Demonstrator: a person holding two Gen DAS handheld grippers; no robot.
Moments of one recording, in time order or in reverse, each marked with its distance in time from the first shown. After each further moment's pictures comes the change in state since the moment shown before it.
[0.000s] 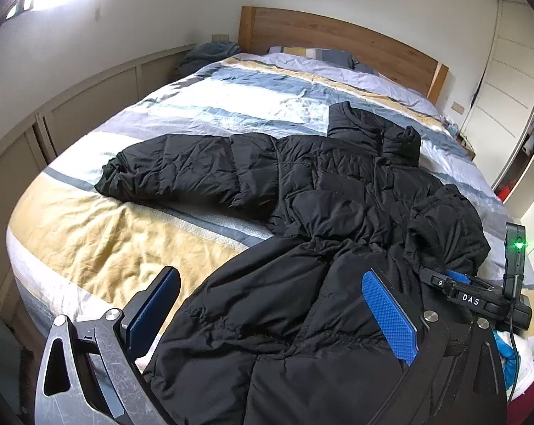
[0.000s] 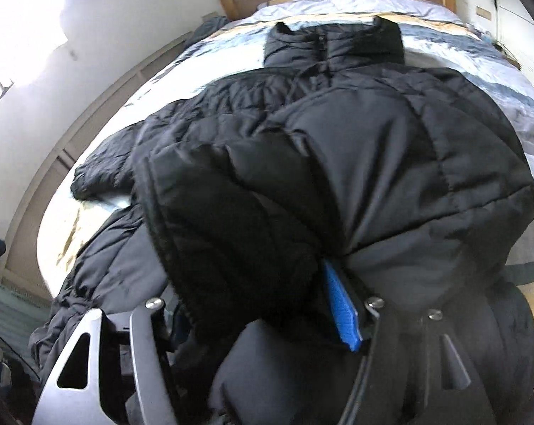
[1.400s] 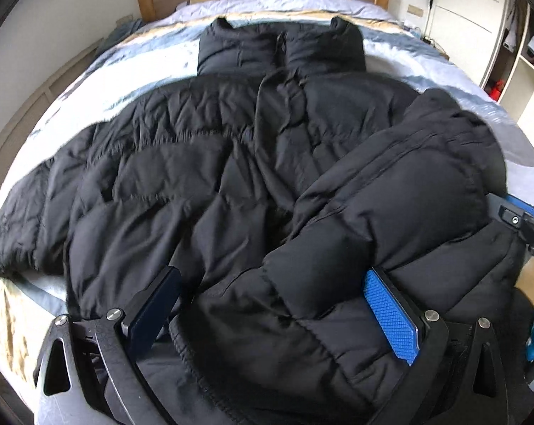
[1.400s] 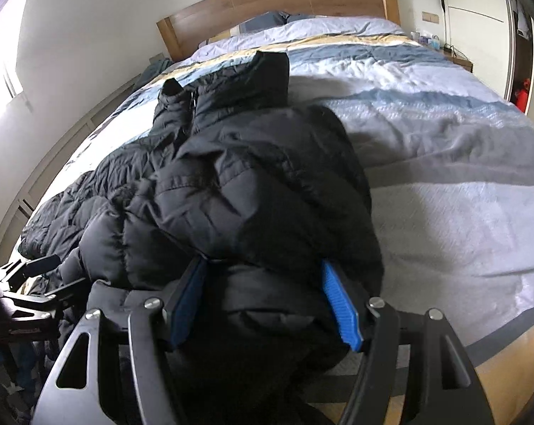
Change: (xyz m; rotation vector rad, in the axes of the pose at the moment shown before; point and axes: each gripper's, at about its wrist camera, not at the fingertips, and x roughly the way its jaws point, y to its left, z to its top) left arm 0.217 -0.209 0.019 0.292 0.232 -0.037; right arm -0.005 -0.166 0.057 0.109 -0.134 -0.164
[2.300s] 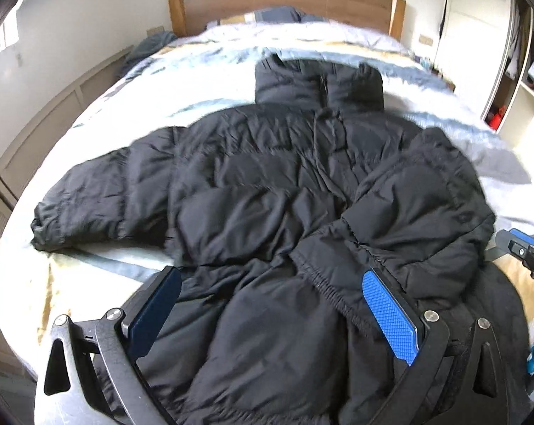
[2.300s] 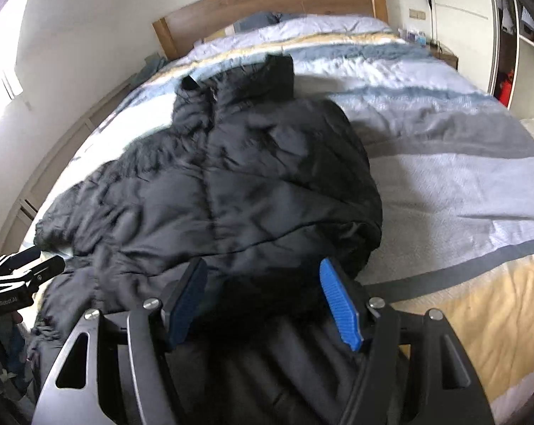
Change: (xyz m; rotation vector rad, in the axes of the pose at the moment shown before) left arm -0.117 0.068 -0.040 -0.062 -0.111 0.022; right arm -0.094 0.061 -0.036 0.029 -0.014 -0.024
